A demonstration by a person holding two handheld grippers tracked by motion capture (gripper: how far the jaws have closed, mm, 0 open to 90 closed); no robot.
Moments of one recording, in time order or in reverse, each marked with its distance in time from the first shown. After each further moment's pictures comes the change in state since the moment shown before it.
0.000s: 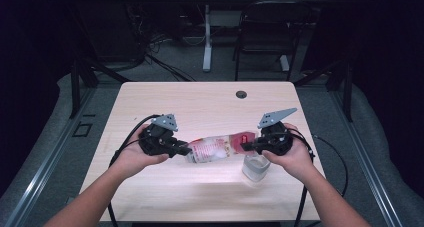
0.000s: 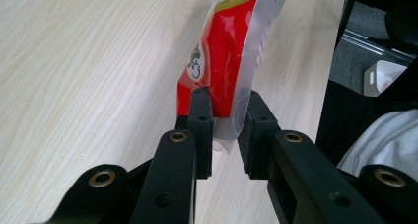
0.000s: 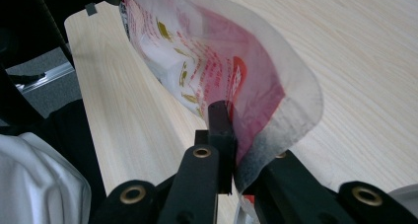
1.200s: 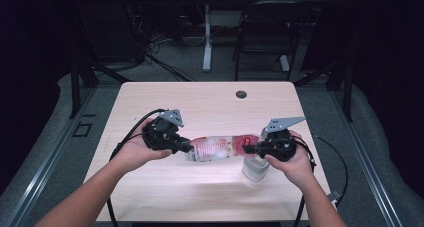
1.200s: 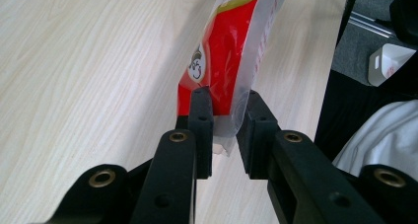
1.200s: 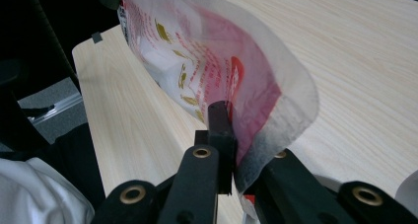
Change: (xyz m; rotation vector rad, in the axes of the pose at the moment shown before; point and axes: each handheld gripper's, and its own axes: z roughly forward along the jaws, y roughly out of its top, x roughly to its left) left arm -0.002 0.021 -0.004 0.072 0.015 0.021; right arm -0.002 -0.025 0.002 -0.124 0.012 0.069
